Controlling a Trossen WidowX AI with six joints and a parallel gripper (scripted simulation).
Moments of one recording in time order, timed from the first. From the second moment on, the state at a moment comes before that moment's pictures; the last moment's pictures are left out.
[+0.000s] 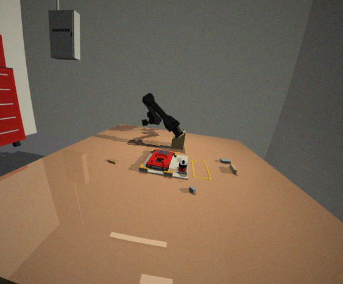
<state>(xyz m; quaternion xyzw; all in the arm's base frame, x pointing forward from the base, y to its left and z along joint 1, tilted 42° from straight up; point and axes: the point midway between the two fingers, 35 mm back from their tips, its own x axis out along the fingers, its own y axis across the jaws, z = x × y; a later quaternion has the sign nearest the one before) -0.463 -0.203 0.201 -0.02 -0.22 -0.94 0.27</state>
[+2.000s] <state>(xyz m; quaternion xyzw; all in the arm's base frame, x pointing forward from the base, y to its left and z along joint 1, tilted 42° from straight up) 0.124 -0.447 0.359 0.33 -0.21 -0.55 0.74</state>
